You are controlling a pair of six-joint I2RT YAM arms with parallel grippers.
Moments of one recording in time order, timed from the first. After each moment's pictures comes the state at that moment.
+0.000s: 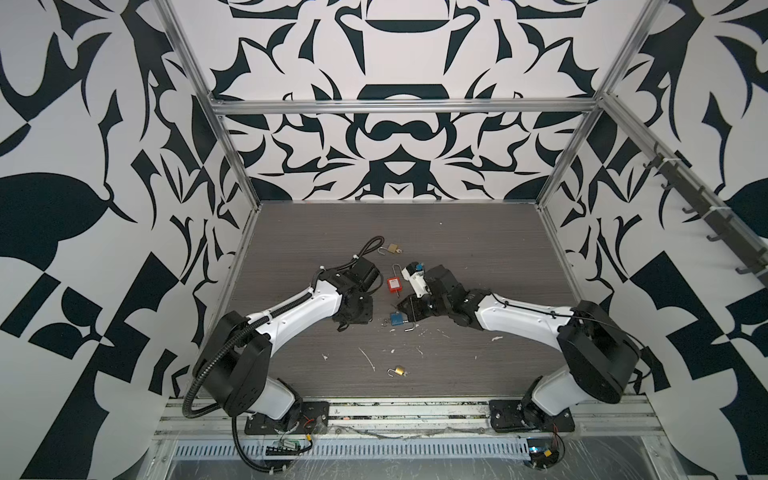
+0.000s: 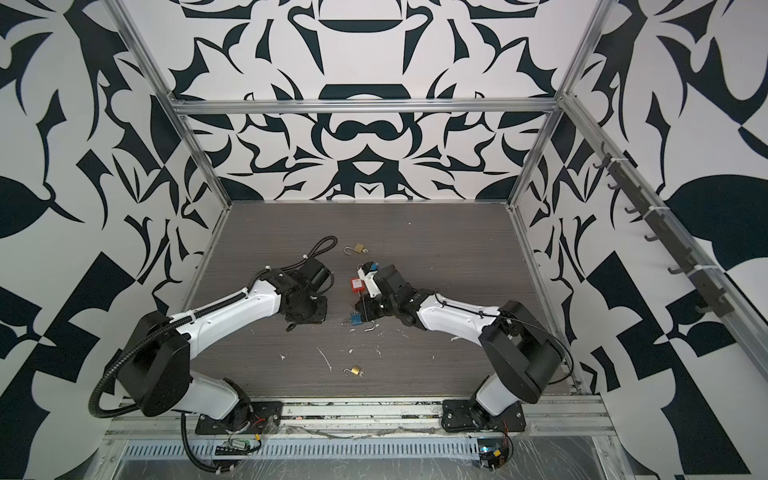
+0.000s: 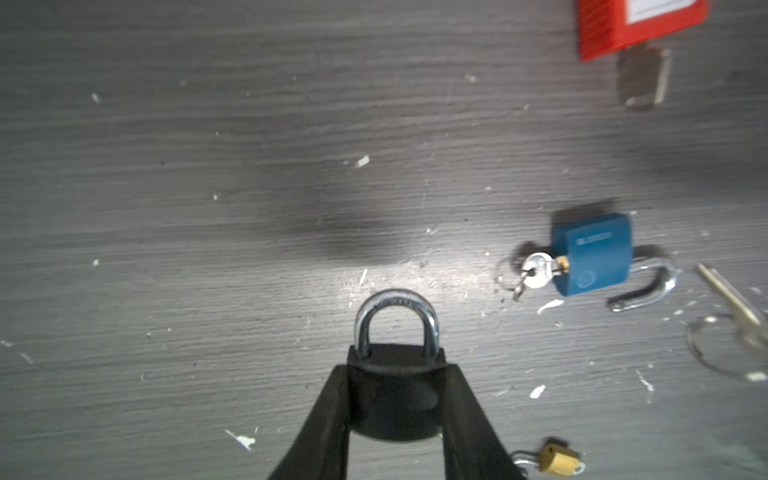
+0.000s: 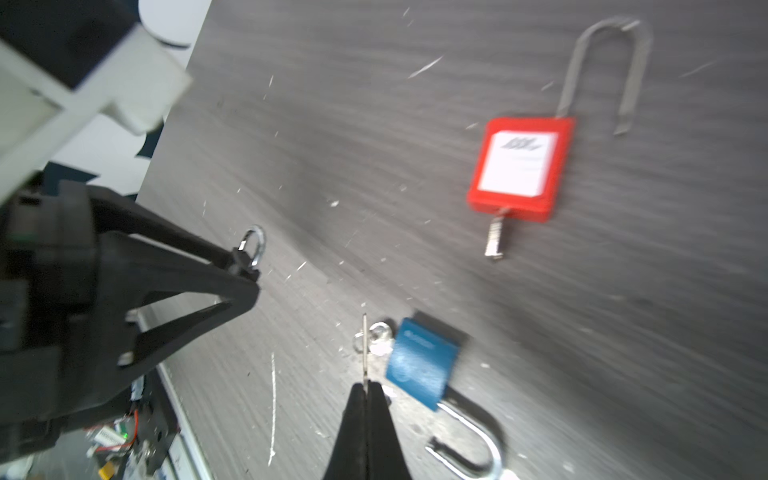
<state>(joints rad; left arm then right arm) -0.68 1.49 0.97 -0.86 -0.04 -0.61 0.79 1.58 0.84 -0.02 -0.34 0.50</state>
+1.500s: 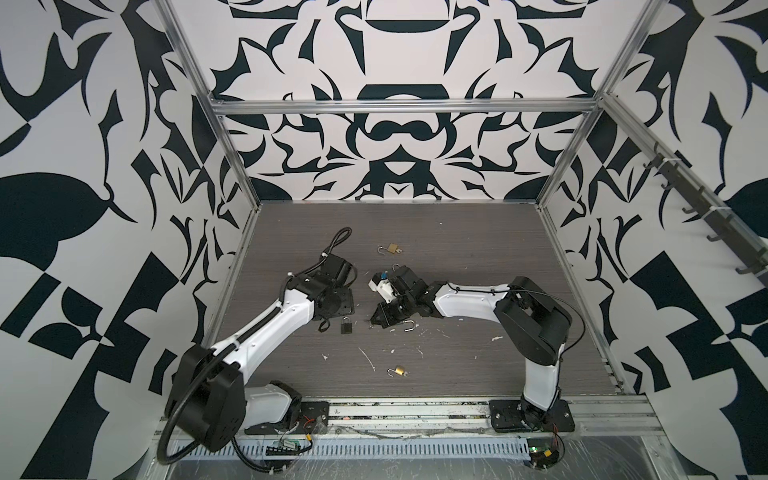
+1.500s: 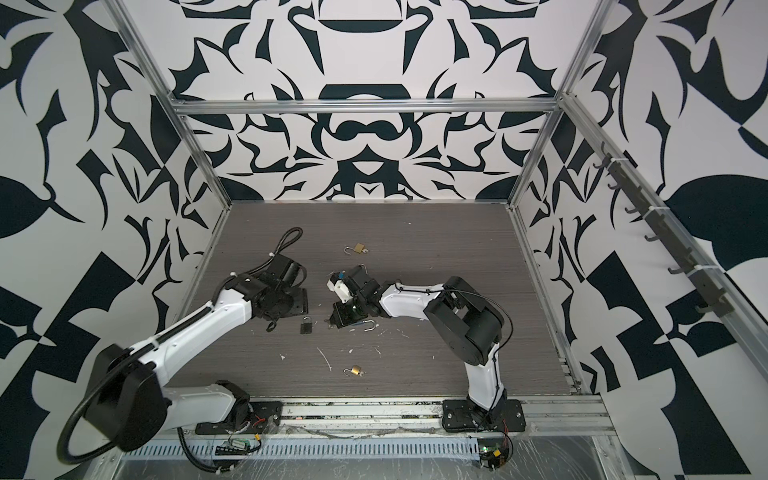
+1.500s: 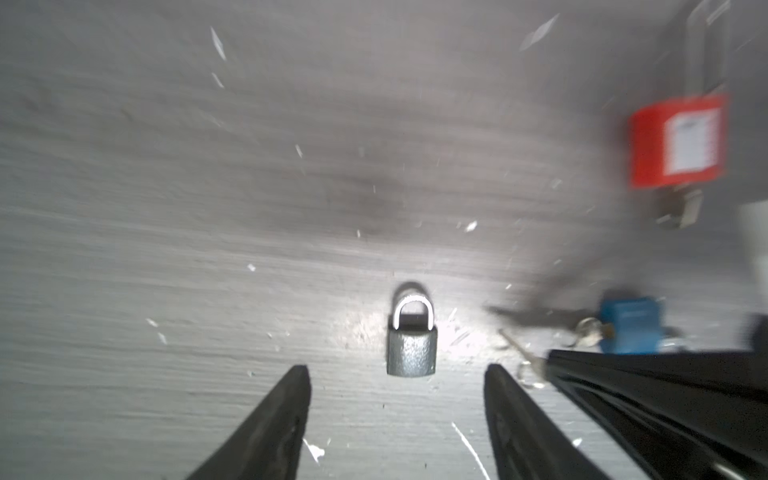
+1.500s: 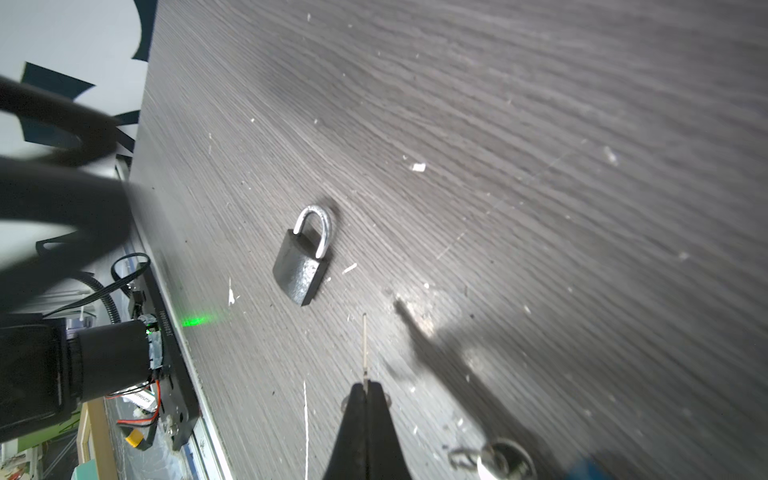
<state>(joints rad) -0.51 1.22 0.89 -0.80 -0.15 -0.60 0.86 1.94 1.14 -0.12 -0.50 0.49</state>
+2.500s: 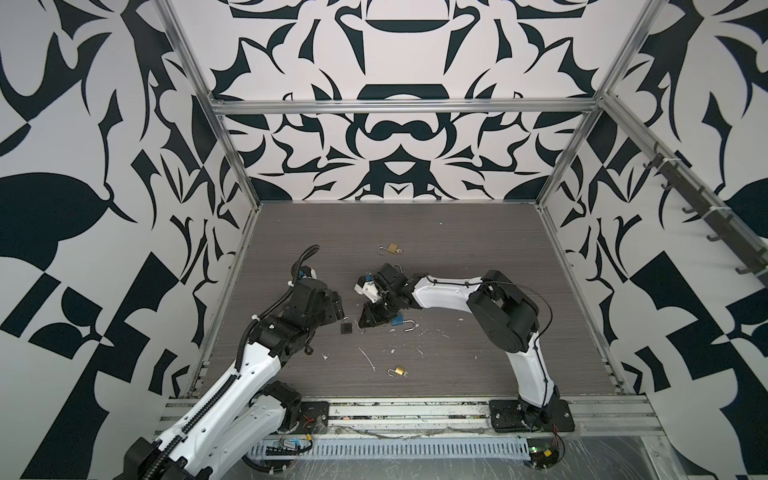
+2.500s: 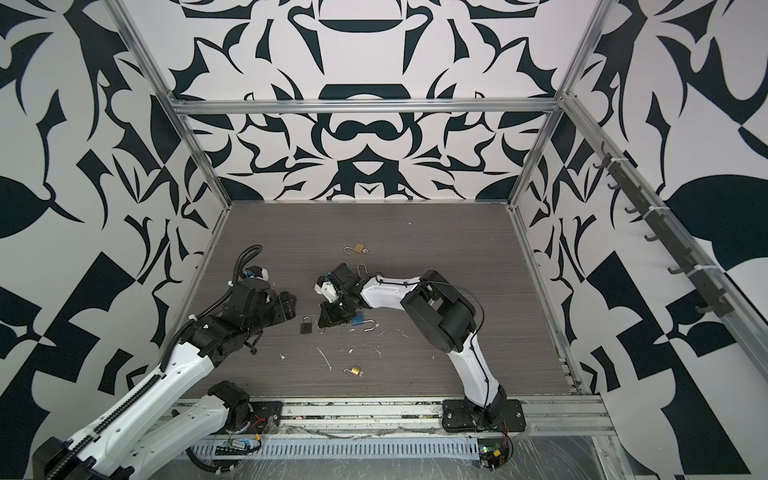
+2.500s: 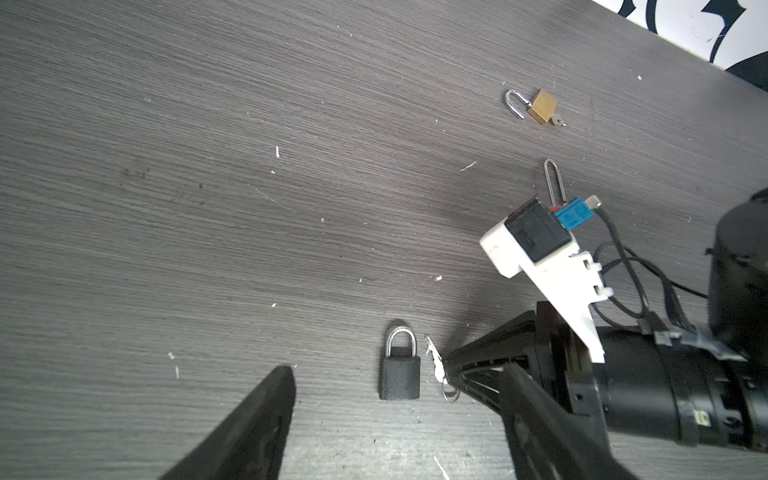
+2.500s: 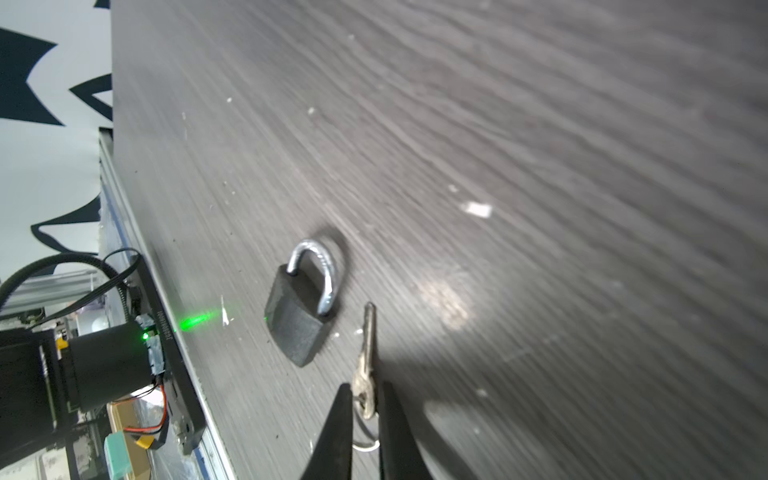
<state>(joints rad) -0.50 0.84 0.64 -0.62 -0.20 -0.63 0.88 2.12 1.38 -0.29 -0.59 0.46</state>
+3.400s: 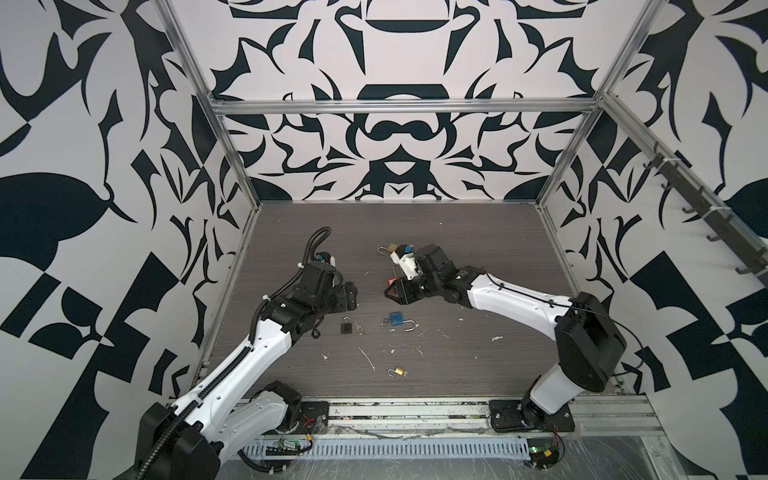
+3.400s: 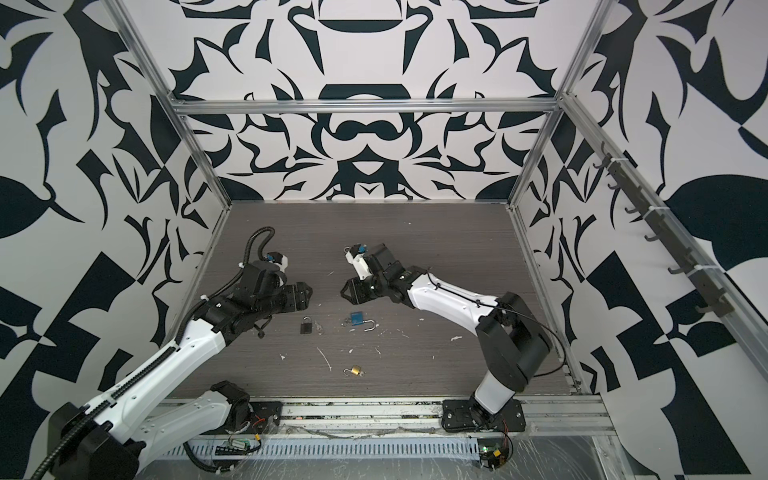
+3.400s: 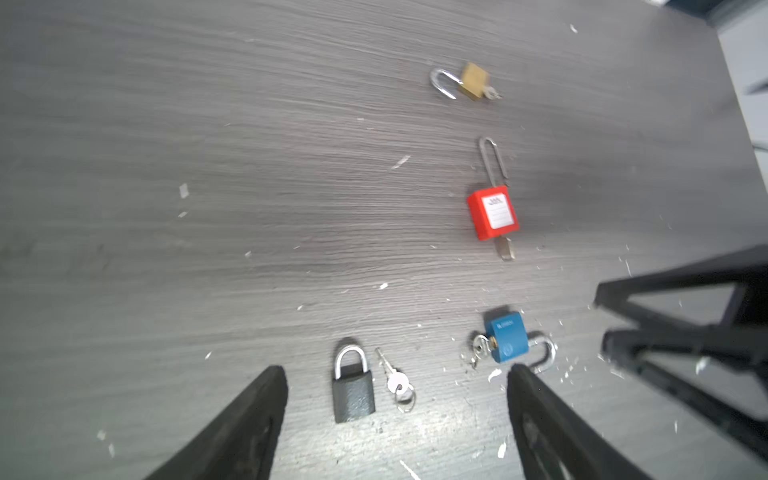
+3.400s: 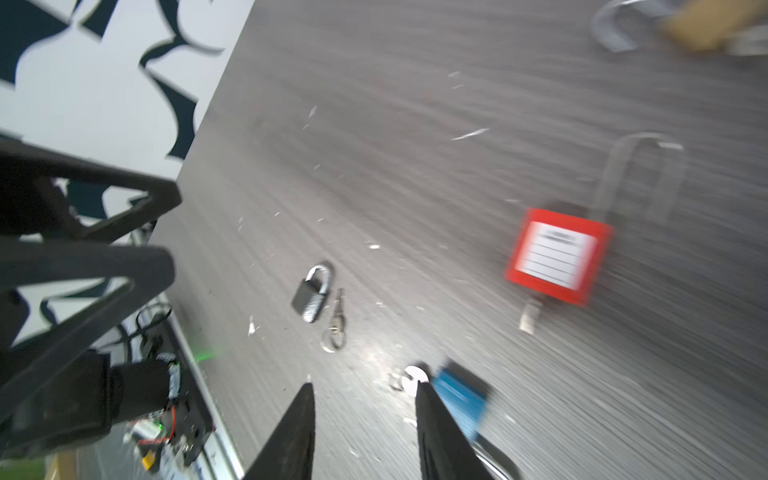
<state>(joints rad) -0.53 1.05 0.80 -0.57 -0.03 -0.44 0.71 1.58 1.06 -0.25 -0.35 0.44</state>
